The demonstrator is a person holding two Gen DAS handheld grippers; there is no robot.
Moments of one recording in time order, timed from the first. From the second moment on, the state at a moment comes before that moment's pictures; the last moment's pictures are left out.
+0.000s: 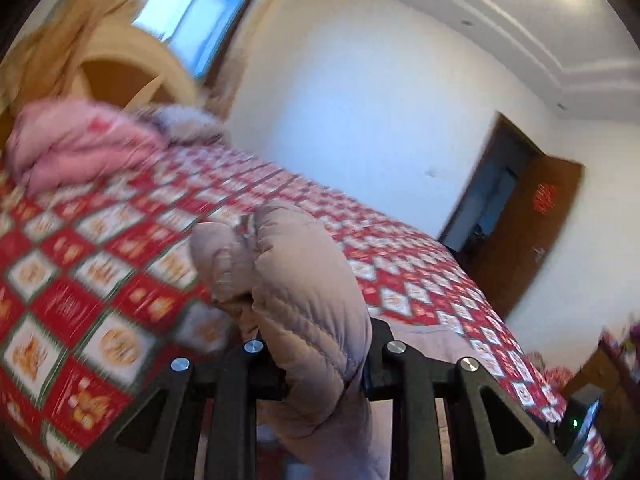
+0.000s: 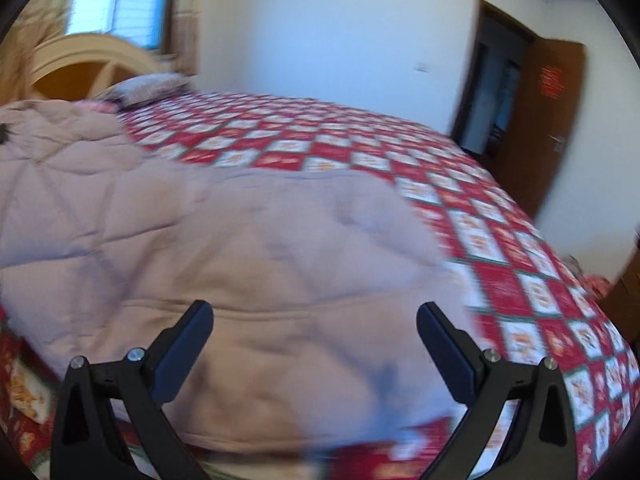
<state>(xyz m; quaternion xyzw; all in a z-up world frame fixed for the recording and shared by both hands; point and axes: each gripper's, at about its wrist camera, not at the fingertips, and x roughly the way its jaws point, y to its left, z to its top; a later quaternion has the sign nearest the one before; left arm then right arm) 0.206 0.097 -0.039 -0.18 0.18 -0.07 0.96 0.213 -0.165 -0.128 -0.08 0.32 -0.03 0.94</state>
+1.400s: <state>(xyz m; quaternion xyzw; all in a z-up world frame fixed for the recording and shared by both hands) 0.262 -0.098 -0.053 0.06 0.23 -0.10 0.97 0.194 -0.400 -0.123 0.07 0.36 -0.21 0.91</state>
